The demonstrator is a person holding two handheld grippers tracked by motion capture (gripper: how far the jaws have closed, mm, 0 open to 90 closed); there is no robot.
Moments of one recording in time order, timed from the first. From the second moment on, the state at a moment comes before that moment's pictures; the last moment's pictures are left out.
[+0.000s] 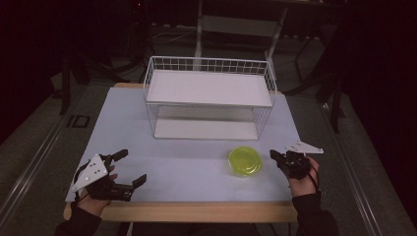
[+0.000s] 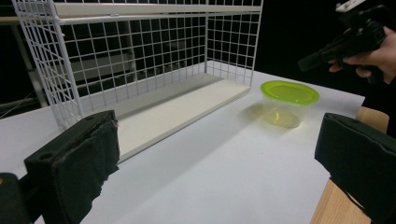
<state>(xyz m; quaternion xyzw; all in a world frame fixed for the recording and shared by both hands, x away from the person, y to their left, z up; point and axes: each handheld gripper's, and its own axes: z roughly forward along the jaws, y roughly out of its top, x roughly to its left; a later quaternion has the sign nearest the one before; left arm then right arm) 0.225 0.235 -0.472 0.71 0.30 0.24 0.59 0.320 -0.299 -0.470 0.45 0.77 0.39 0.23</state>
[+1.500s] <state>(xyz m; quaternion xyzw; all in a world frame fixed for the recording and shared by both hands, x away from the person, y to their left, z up) 0.224 0.233 -0.471 0.71 0.29 0.24 0.59 0.335 -0.252 -0.519 0.45 0.82 0.34 0.12</state>
